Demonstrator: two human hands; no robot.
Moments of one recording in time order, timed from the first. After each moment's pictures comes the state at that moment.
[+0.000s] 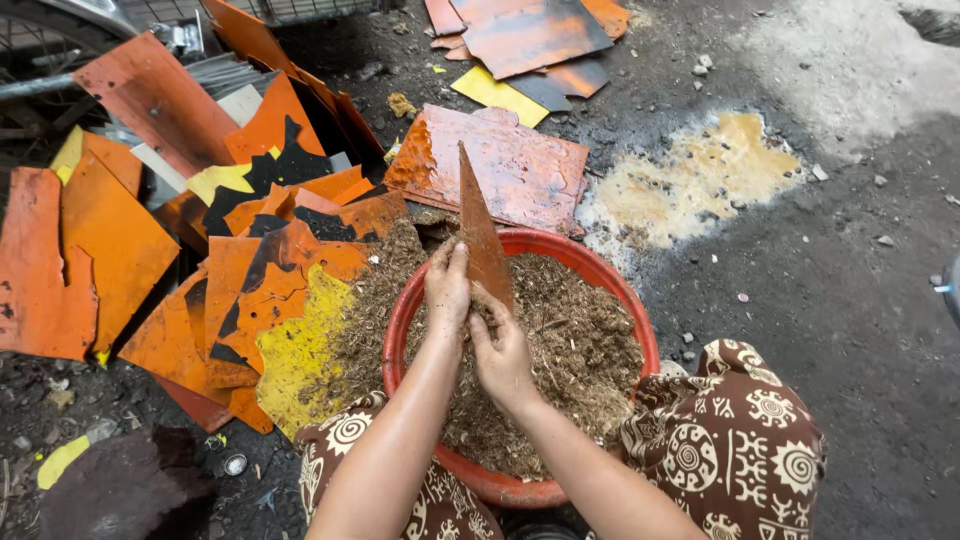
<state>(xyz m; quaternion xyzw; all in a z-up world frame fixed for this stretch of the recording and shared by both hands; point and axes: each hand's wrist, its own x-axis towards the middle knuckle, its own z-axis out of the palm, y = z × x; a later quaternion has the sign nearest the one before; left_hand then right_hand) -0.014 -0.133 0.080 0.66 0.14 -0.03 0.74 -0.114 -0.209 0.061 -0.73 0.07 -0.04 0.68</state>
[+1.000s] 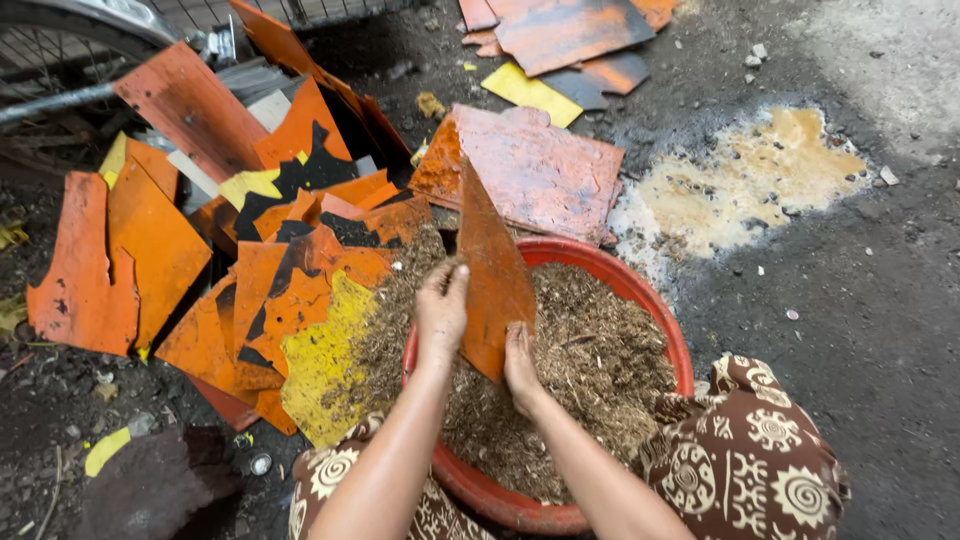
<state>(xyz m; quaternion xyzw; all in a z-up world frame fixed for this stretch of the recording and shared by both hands) -0.013 -0.097 0.084 0.75 0.13 0.04 0.64 -0.057 -0.212 -0.057 -0.71 0.11 0.12 0.68</state>
